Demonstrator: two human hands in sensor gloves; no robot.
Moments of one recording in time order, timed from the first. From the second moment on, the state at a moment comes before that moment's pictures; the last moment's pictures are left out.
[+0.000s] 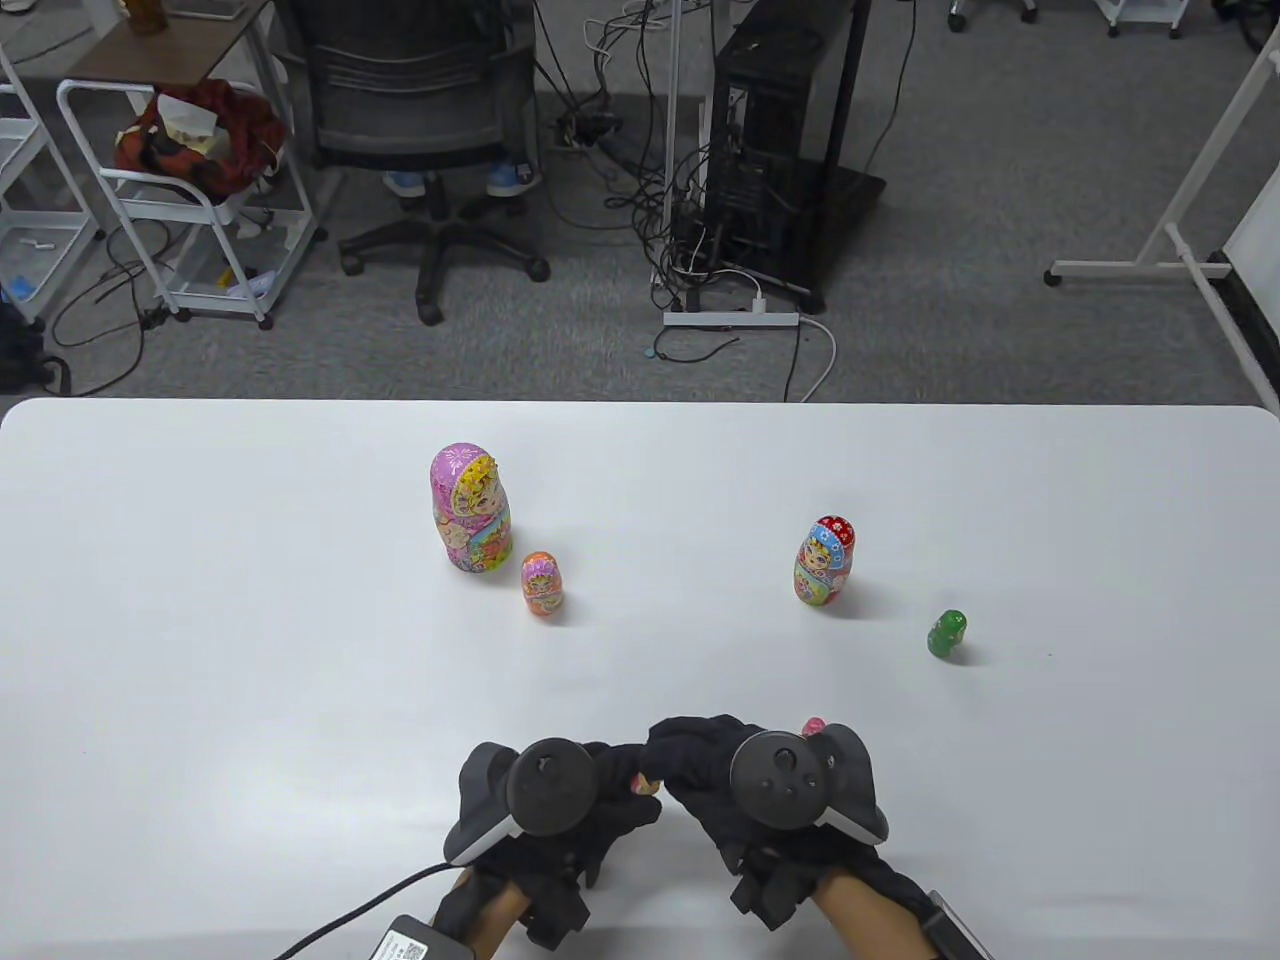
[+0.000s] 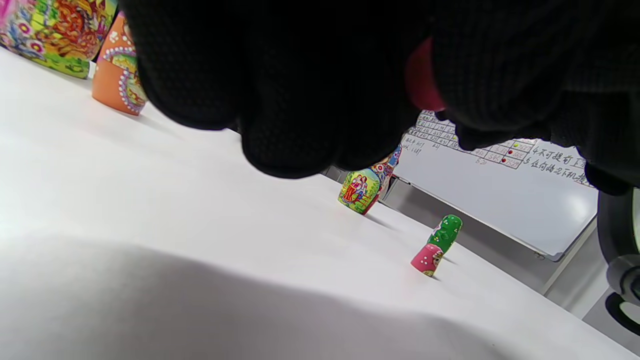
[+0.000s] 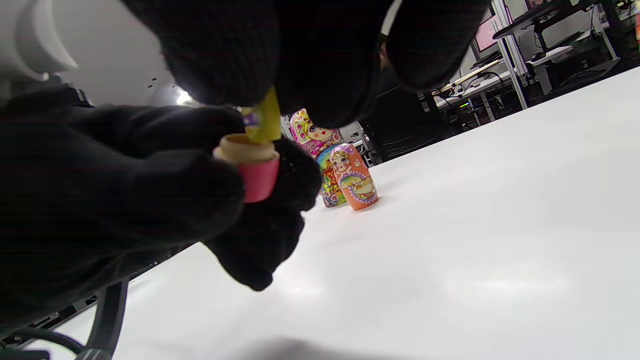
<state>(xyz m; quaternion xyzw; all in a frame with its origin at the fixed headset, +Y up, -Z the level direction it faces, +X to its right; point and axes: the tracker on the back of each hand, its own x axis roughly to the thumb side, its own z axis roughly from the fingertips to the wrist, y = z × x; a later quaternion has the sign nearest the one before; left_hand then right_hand) -0.114 -0.742 -0.264 -0.03 -0.21 0.24 0.95 0.085 -0.704 -0.260 0.26 -0.03 0.93 0.27</state>
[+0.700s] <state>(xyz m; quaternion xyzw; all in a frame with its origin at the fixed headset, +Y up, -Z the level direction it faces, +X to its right) -0.120 -0.740 -0.266 -0.02 -0.20 0.23 0.95 0.127 -0.697 -0.277 0.11 -0.10 0.97 0.20</state>
